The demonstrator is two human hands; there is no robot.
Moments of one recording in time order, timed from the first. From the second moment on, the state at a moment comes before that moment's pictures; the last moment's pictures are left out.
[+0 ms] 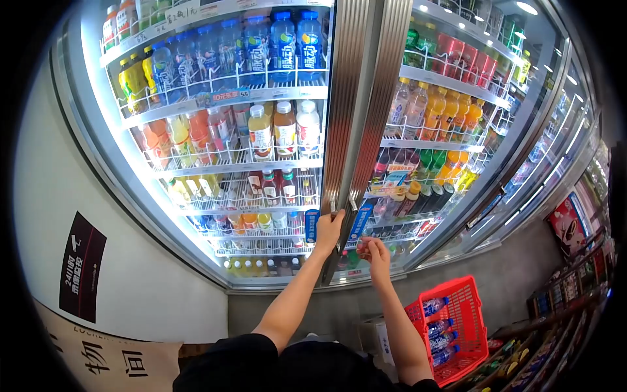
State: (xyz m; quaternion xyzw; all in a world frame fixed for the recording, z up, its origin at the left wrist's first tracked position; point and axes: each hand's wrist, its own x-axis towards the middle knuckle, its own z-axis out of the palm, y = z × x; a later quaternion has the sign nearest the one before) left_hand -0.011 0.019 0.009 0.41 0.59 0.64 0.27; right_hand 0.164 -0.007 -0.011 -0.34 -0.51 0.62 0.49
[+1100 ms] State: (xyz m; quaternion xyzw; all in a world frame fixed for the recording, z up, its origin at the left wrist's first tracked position) left_hand 0.010 0.022 0.011 0.33 0.70 0.61 0.17; right_hand 0.229 -0.068 0.017 -0.30 -0.50 0.70 0.43
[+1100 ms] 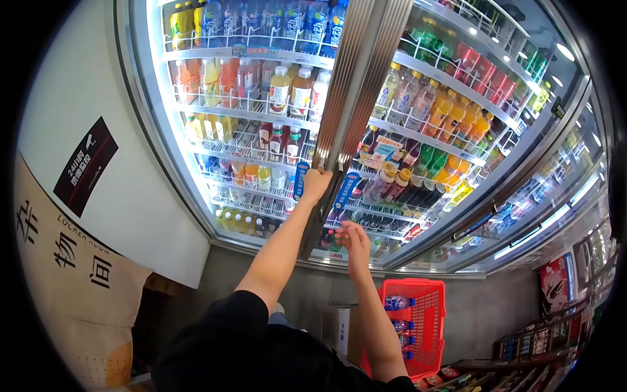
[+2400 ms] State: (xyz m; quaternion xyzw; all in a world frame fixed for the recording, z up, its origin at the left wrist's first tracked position) left_hand 0.172 -0.377 0.045 0.22 0.66 0.64 -0.32; right_hand 0.193 -0.241 0.029 -0.11 -0.56 0.77 0.29
